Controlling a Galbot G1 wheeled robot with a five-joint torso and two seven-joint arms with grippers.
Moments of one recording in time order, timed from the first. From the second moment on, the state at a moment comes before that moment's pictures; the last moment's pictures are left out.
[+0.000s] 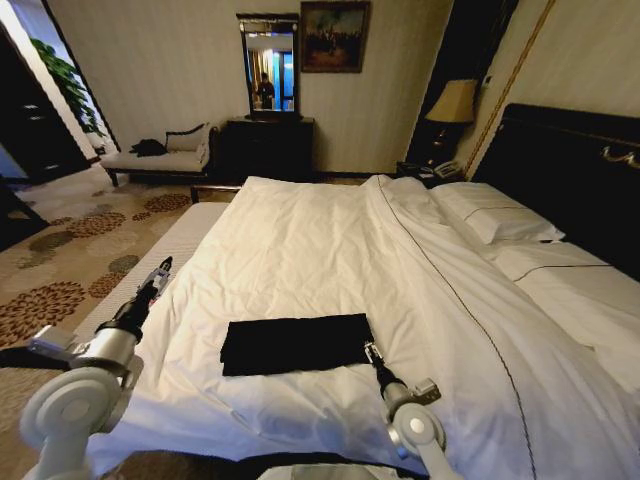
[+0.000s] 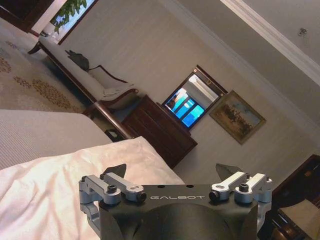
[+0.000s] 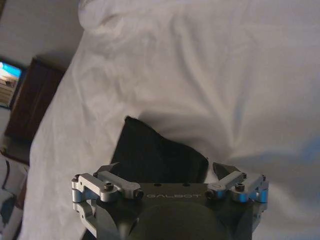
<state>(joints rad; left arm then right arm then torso) 1.45 -1.23 -1.01 -2.38 -1.36 0.35 -0.39 -1.59 1.39 0.42 2.07 1.32 -0.02 0.53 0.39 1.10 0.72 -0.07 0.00</state>
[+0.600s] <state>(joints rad) 1.49 -1.25 -1.03 -2.41 -1.35 0.35 -0.39 -1.56 1.45 0.40 1.98 1.32 0.02 0.49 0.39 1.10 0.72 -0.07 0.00</state>
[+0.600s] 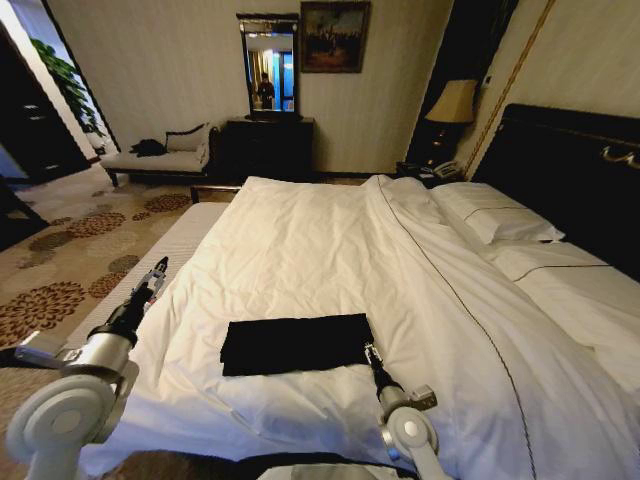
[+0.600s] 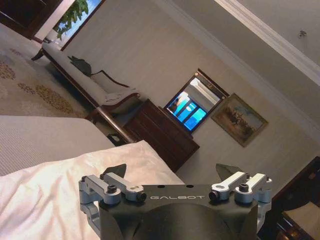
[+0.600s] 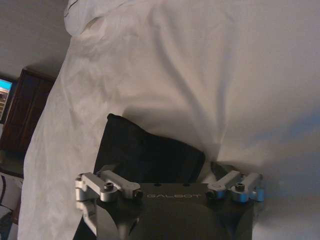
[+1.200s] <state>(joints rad) 1.49 -1.26 -1.00 -2.42 -1.32 0.35 -0.40 -1.49 1.47 0.40 1.92 1.33 0.02 0.48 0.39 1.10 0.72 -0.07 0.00</state>
